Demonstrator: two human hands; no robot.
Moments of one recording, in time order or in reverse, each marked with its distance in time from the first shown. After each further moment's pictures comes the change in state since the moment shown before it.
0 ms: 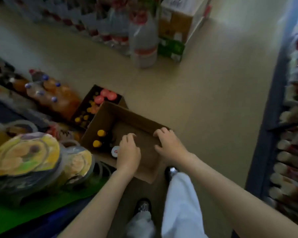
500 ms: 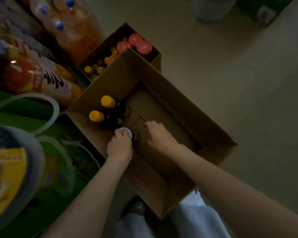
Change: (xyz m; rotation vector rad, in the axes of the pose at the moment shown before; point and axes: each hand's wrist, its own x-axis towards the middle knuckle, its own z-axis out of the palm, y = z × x) left_hand 0.149 -0.172 0.151 0.418 -0.258 -0.441; right_hand 0.208 0.036 0.203 -0.069 -0.411 -0.226
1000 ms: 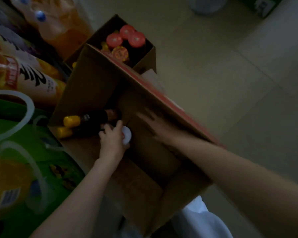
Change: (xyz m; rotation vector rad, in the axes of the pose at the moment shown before) left_hand 0.028 -0.009 0.016 -0.249 0.108 0.029; right_hand 0.029 0.037 -0.009 -0.248 -0.087 -0.156
